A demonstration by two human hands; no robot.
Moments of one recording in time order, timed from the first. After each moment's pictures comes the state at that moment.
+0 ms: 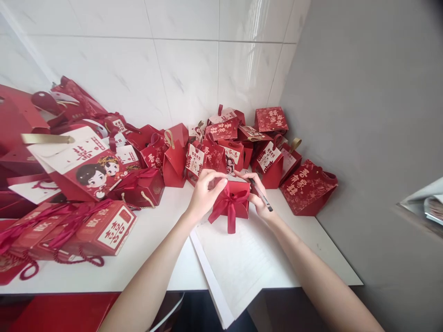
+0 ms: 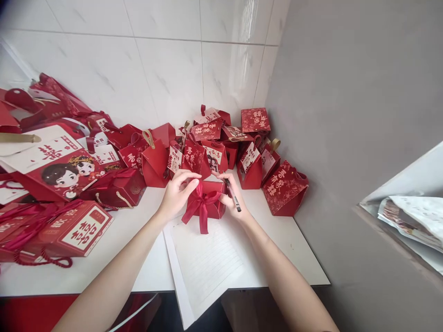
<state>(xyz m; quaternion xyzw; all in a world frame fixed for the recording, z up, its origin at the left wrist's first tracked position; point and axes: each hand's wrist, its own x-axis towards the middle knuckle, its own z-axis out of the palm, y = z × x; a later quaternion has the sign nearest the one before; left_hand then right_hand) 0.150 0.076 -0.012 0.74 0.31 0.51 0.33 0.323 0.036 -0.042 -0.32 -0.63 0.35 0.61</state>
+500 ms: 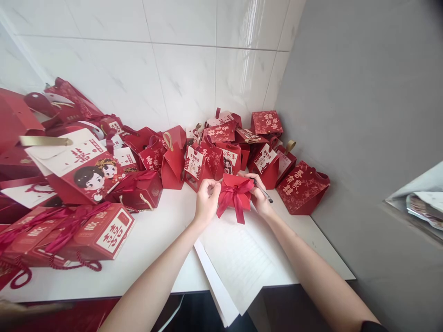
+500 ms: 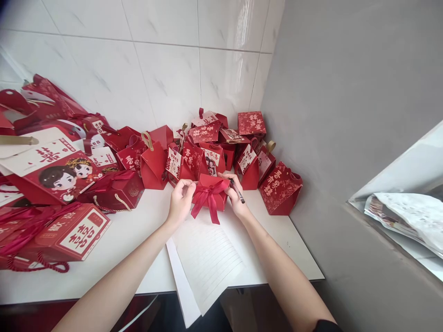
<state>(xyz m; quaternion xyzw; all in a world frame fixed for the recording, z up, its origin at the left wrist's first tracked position) 0.165 0.071 -0.040 0.62 0.36 0.57 0.40 0.331 0.048 -0.057 -0.37 -0.52 0.38 0.67</state>
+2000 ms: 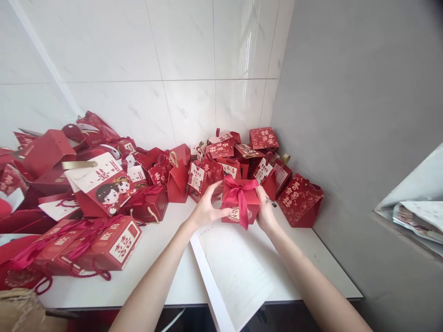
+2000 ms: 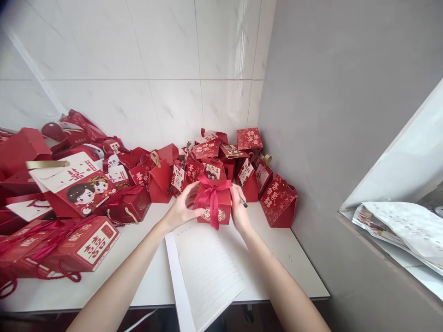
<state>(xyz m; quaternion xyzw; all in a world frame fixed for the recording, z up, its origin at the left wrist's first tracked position) 0.138 0.079 -0.007 0.76 0.26 0.39 0.45 0.315 0.032 -0.023 -0.44 -0.41 0.36 0.72</state>
